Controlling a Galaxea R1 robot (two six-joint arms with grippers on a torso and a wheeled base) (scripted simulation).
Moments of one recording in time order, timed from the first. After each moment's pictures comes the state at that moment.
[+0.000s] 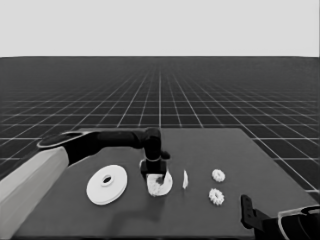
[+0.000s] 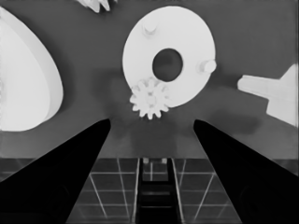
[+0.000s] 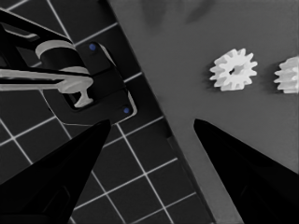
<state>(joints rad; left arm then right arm) 0.01 2.94 -1.39 0.19 1.57 -1.54 -0.35 1.76 -0.39 -0.70 -1.18 0.32</state>
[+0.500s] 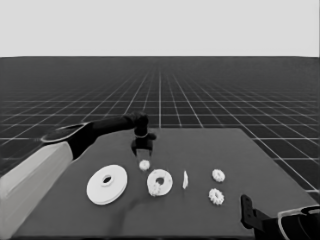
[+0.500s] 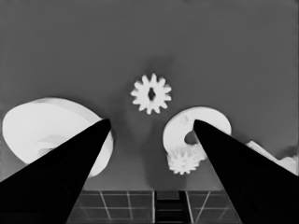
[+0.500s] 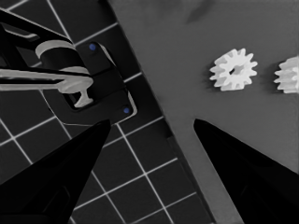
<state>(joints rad) -0.03 2.99 -2.01 0.12 1.49 -0.97 -0.35 1.76 -0.39 -0.70 -1.18 0.32</state>
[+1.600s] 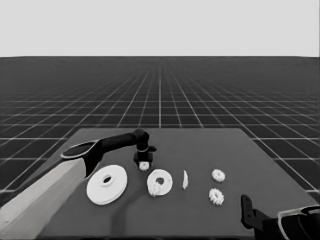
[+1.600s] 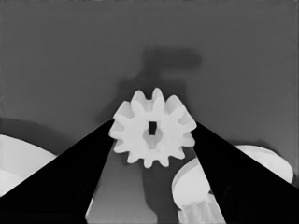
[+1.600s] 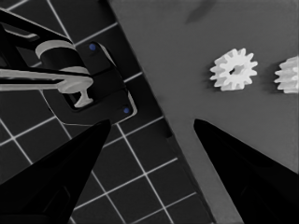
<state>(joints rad) 0.13 3.07 -2.24 0.23 1.36 -0.85 -0.35 1.76 -0.39 -0.70 -1.18 0.32</state>
